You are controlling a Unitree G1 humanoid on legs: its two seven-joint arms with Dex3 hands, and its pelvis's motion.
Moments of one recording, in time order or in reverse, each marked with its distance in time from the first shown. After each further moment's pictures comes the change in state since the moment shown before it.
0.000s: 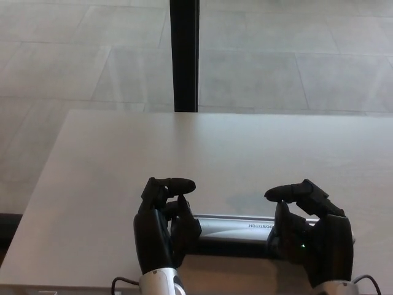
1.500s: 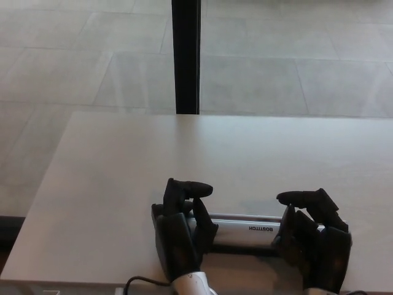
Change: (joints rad) left_arm -0.217 -0.105 -0.010 0.529 0.314 -0.254 0.324; right_arm -0.188 0.050 -0.129 0.542 -0.198 -0.429 -0.321
